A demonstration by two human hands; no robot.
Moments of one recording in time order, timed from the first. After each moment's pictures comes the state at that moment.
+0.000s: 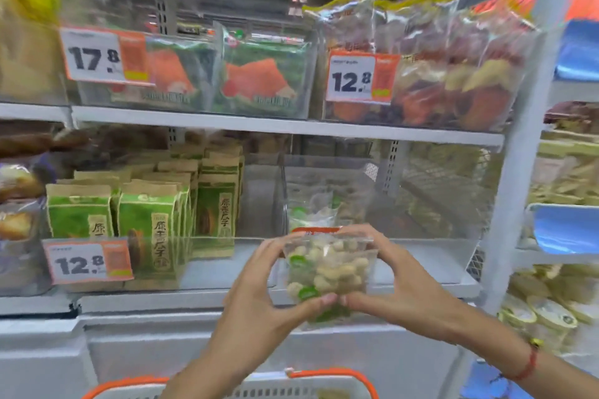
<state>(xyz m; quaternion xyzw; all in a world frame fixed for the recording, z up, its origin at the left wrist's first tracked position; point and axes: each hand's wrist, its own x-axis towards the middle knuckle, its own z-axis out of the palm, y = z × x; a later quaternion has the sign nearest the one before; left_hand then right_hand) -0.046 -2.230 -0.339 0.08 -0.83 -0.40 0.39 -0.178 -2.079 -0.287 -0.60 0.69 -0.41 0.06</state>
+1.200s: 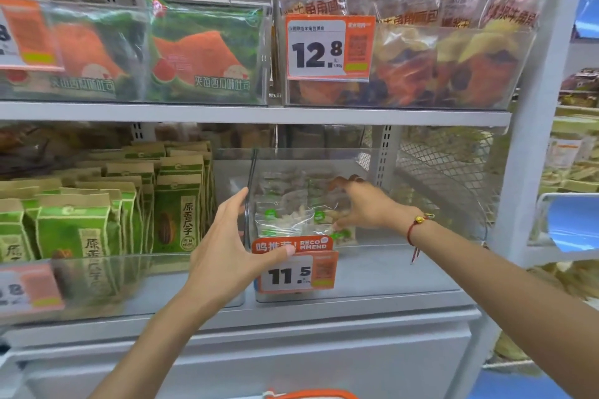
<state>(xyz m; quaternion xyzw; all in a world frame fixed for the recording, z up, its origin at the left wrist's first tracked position) -0.125 -2.277 -0.323 0.26 -0.85 -0.34 0.32 -0.365 -2.186 -0.295 -0.51 0.85 -0.14 -0.04</state>
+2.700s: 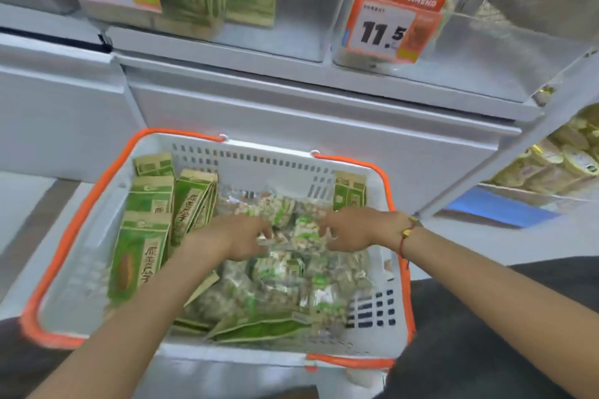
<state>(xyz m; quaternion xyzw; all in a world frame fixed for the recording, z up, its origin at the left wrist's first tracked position) 0.043 -2.219 -0.532 0.22 -0.91 -0.23 -0.26 -0.126 -2.094 -0.498 -0.58 0.71 0.23 0.32</state>
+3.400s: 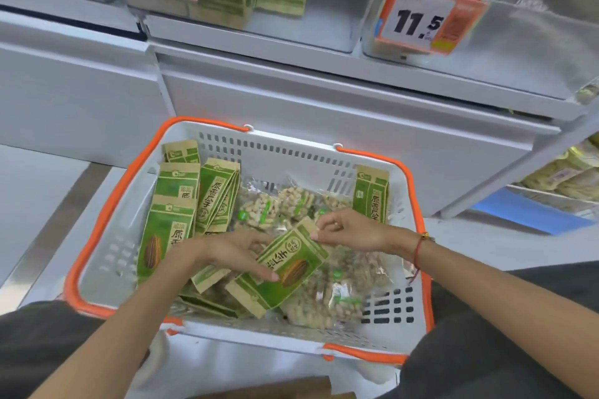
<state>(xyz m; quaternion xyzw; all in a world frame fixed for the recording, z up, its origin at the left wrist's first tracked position) 0.092 -2.218 -0.558 0.26 -0.74 -0.56 -0.27 -0.110 -2.090 -0.535 -0.49 0.70 -0.16 0.50</state>
